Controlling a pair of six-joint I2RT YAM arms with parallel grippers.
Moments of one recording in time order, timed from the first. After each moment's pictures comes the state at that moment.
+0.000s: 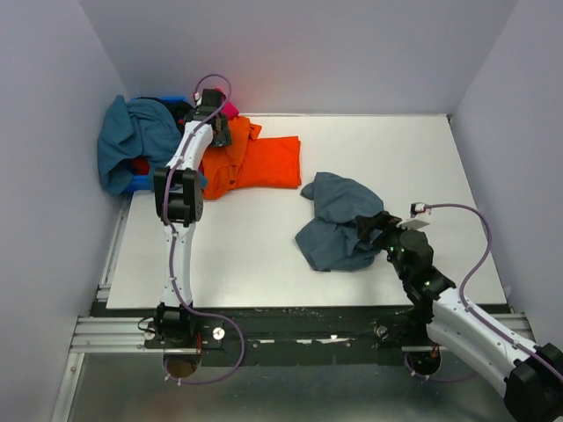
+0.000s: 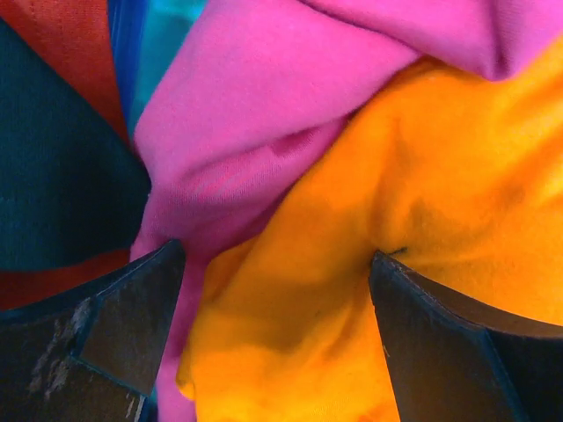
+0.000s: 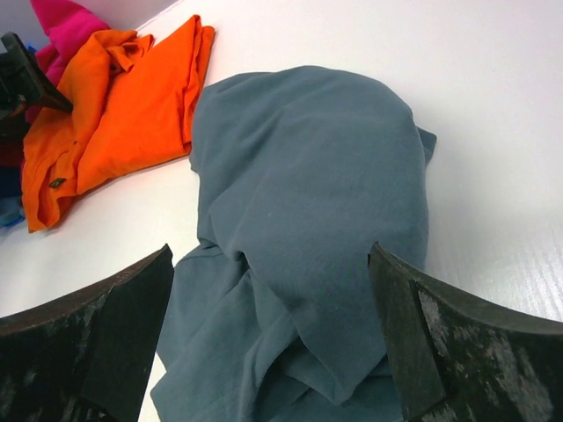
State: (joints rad) left arm -0.10 2.51 2.37 -0.81 -0.33 -0.28; right arm 0.50 0.67 0.19 0.26 0.34 0.61
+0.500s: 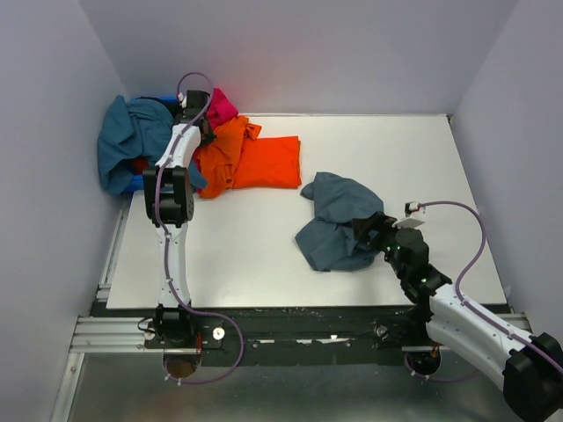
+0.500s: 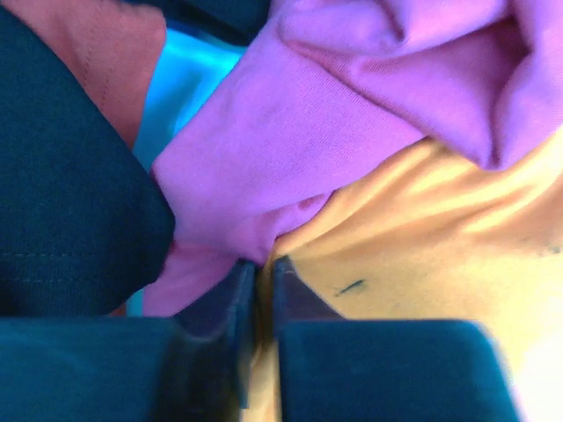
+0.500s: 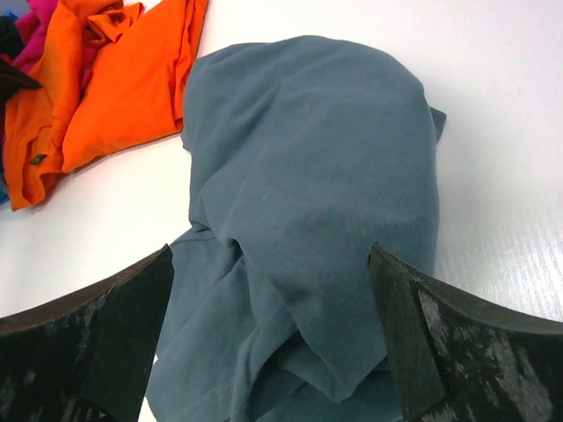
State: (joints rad) left arm -0.02 2.47 2.24 -0.62 -0.17 -0.40; right arm 0.50 0.74 0.19 0.28 0.31 0.61
